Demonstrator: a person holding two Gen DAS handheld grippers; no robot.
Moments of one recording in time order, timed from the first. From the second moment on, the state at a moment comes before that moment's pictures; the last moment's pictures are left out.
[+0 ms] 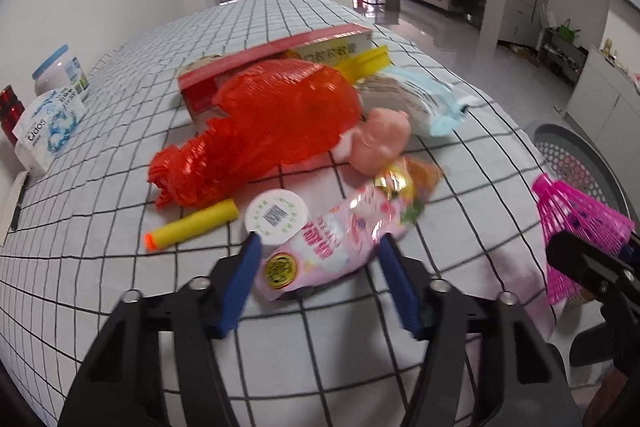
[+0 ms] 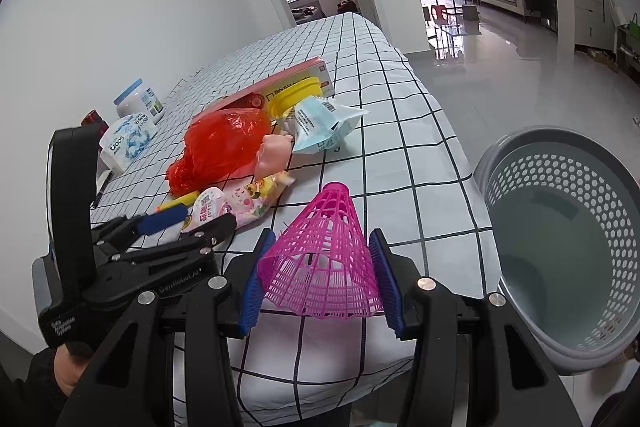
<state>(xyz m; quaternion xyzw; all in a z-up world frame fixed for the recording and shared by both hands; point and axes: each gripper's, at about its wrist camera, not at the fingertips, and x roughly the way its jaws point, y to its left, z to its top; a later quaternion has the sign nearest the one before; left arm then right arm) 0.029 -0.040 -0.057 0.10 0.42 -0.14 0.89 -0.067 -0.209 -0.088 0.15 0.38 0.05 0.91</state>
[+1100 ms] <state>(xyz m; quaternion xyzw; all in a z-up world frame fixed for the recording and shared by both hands) -0.009 -0.094 -0.008 0.06 0.37 -0.24 0.90 -0.113 -0.284 -0.082 0.18 0.35 -0.03 0.92</state>
